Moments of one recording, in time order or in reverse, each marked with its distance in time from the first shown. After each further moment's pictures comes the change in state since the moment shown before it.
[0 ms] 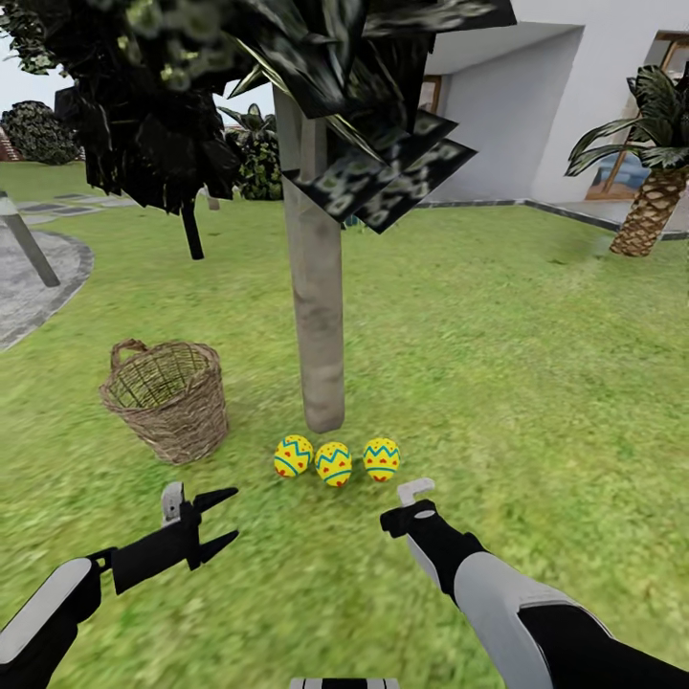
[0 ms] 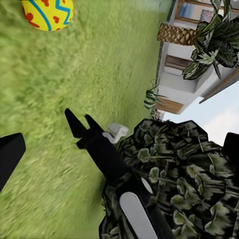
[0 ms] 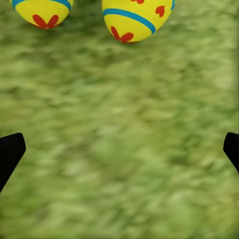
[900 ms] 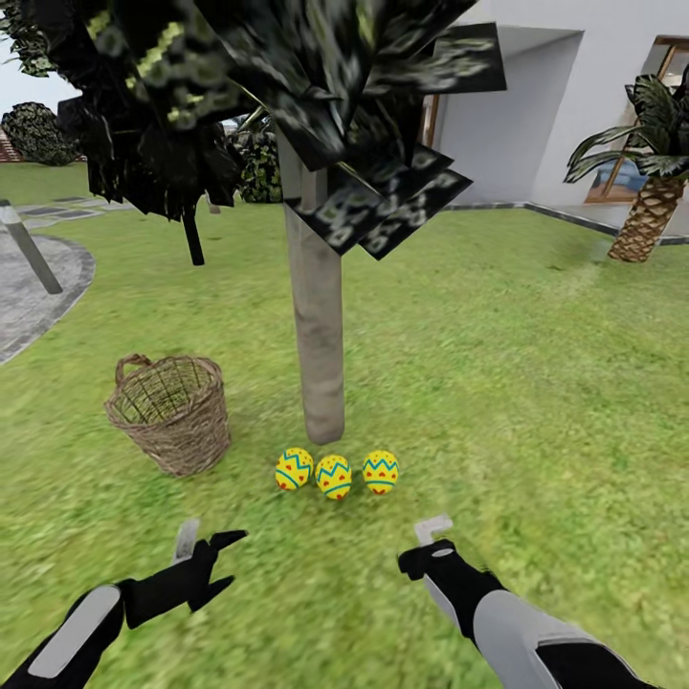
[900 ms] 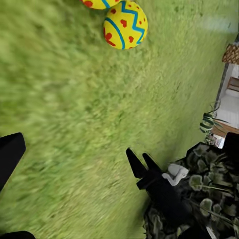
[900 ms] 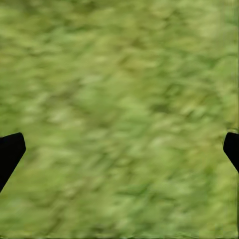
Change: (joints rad) left arm -0.012 -0.086 0.002 0.213 -0.284 -0.109 0.000; right arm 0.098 -0.050 -0.003 0.024 -0.009 -0.002 -0.007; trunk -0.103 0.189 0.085
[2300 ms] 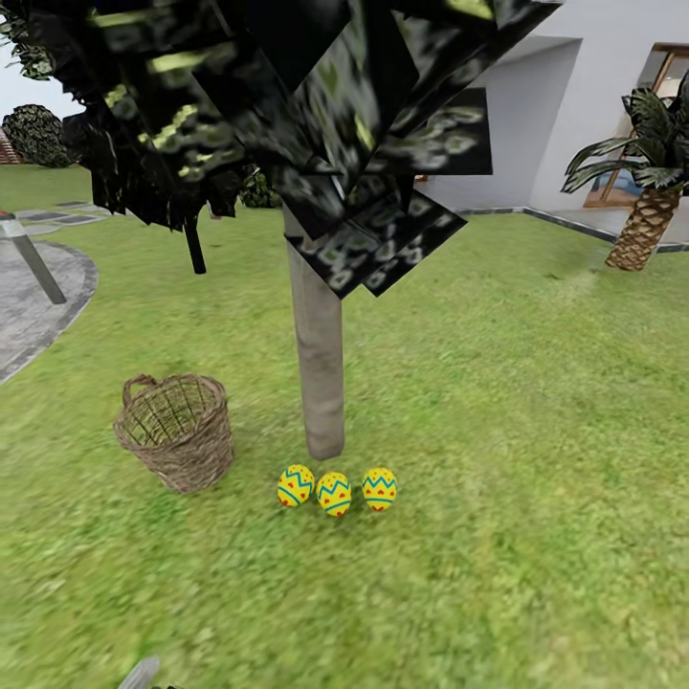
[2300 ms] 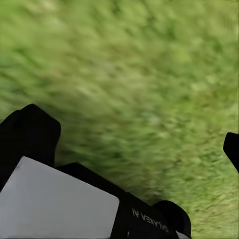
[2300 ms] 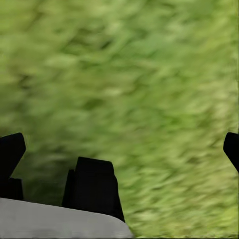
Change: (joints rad) left arm 0.000 -0.012 -0.030 0.589 -0.431 -0.226 -0.001; right arm 0.352 -0.098 0.003 0.148 0.008 -0.202 -0.038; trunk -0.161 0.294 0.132
